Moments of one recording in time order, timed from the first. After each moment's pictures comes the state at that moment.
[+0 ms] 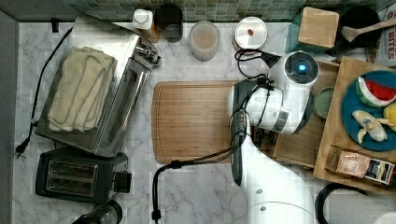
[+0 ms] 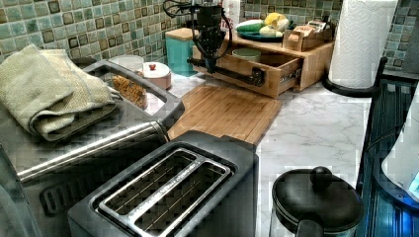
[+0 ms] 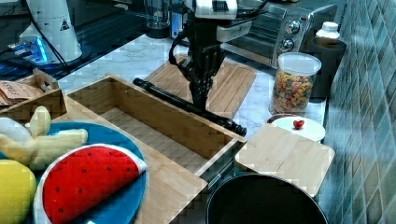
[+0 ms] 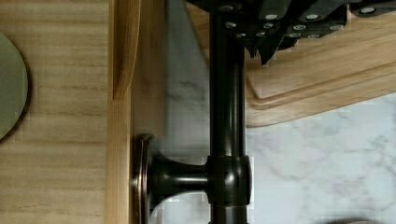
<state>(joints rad) -0.26 0.43 -0.03 -1.87 -0.03 0.71 -0.77</state>
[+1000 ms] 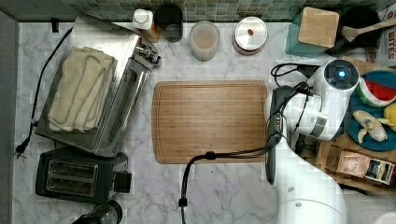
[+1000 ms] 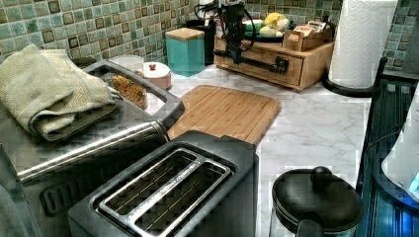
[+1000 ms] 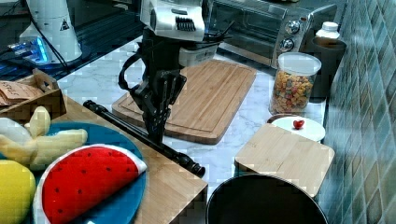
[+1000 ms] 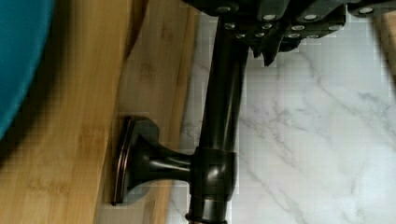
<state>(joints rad) -0.36 0.49 -0.09 -1.79 -0.19 0.70 -0.97</state>
